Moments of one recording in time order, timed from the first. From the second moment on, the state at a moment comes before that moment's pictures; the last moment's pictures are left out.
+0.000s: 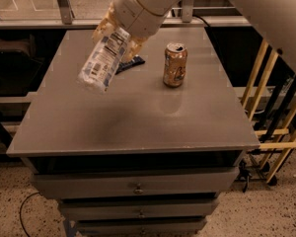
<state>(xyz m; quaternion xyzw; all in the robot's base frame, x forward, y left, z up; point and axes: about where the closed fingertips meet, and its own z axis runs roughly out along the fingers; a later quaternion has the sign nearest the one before) 0.573 0.072 0.989 -0.93 0.10 -0.14 0.32</state>
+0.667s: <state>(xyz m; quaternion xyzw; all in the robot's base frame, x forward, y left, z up) 0.589 0.053 0.990 -0.91 -0.02 -0.23 0.34</state>
